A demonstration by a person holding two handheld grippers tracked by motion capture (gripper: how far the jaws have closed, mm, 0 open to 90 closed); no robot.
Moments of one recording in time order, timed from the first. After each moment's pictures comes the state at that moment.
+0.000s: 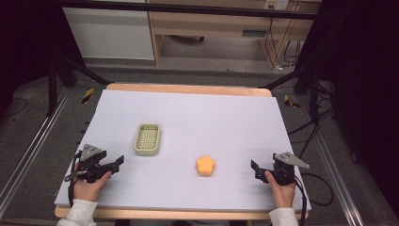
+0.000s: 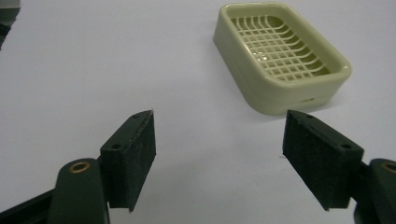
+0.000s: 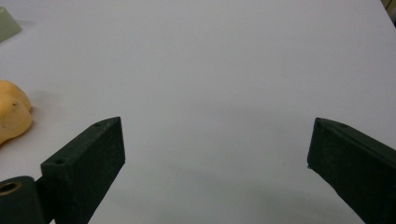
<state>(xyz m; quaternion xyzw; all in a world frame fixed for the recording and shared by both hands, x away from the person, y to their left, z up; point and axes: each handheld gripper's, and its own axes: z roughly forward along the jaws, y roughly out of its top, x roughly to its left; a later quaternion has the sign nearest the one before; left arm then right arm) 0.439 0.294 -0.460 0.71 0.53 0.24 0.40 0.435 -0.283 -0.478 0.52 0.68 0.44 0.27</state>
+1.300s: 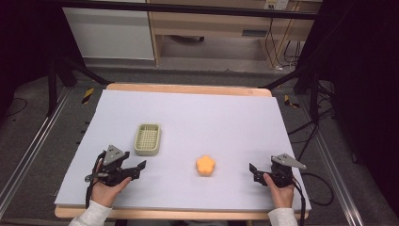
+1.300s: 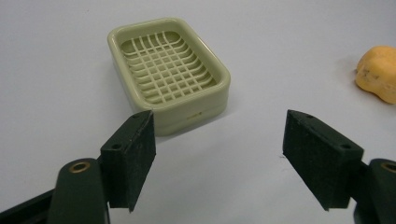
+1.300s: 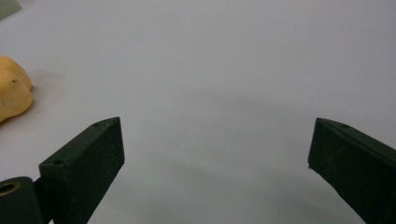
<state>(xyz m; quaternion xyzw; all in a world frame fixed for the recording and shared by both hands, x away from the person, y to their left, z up) 0.429 0.233 -0.444 0.76 0.45 0.22 0.42 0.434 -0.279 -0.484 0.52 0.70 0.42 0.25</state>
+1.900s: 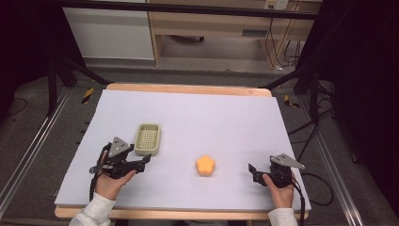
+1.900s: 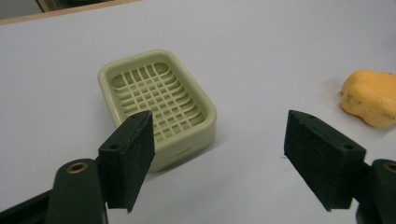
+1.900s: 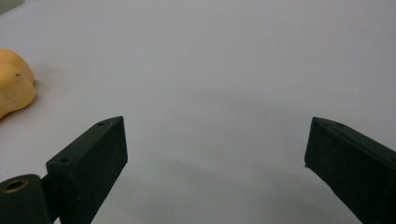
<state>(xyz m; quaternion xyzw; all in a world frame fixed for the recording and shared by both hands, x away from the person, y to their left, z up) 0.442 0.216 -0.421 0.76 0.43 0.23 0.42 0.434 -0.277 -0.484 0.51 0.71 0.42 0.26</state>
